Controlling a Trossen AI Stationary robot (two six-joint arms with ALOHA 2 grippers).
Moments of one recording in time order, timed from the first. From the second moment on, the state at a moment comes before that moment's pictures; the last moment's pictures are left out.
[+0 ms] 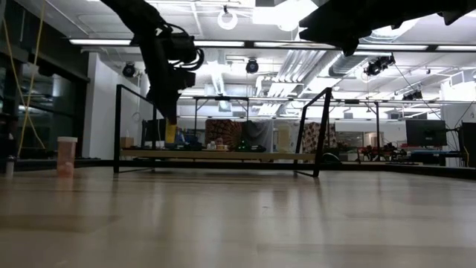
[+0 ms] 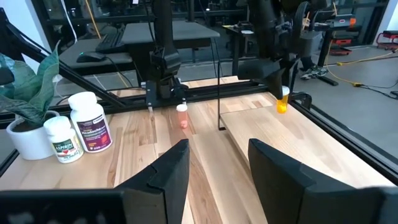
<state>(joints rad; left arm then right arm) 0.82 1.61 1.22 -0.81 -0.04 0.23 0.20 1.07 0.54 0.38 0.42 0.10</state>
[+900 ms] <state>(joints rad) 0.75 1.62 1.22 -0.76 -0.05 0.45 0.20 1.07 0.54 0.38 0.42 0.10</state>
